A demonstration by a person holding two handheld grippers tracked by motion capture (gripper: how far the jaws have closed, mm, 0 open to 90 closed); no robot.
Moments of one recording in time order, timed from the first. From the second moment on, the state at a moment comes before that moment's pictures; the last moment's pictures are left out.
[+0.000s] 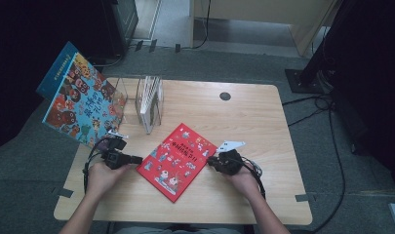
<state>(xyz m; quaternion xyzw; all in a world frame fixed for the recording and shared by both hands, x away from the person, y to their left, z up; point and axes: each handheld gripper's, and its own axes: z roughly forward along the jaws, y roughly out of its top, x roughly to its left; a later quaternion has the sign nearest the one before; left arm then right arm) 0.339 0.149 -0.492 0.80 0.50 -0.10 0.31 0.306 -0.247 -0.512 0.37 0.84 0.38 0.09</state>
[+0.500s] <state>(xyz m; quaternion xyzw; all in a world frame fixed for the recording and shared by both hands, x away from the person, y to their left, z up) 0.331 0.118 -0.496 0.81 0.48 -0.11 0.32 0.301 -0.251 -0.512 0.39 0.84 0.37 0.08</state>
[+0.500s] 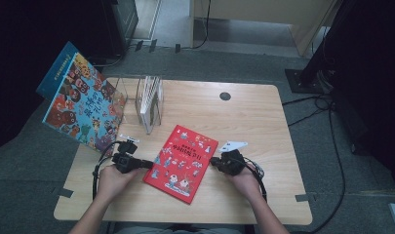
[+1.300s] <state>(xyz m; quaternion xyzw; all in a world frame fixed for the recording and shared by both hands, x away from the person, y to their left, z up) 0.331 0.078 -0.498 0.82 0.46 -0.13 0.33 0.293 -0.269 -0.511 0.42 0.82 0.37 0.10</state>
